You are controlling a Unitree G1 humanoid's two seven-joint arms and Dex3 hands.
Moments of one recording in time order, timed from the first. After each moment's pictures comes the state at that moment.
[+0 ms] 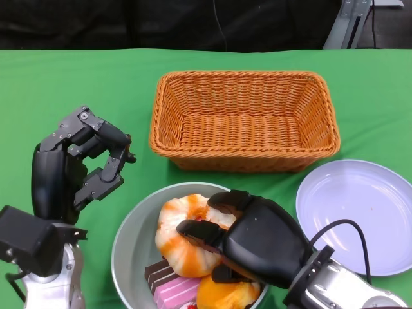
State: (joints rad) left arm -0.29 -0.01 0.16 0.52 -0.15 -0.75 -0.16; right arm -0.28 -0.25 0.70 0.09 -1.22 -0.16 -0.22
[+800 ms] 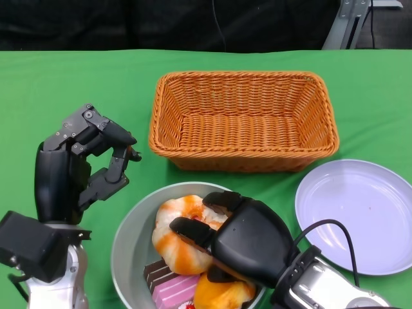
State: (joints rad) left arm -0.27 -0.02 0.14 0.45 -0.13 -0.75 -0.14; right arm -0.33 -0.22 0.78 0.15 -1.26 -0.06 -0.19
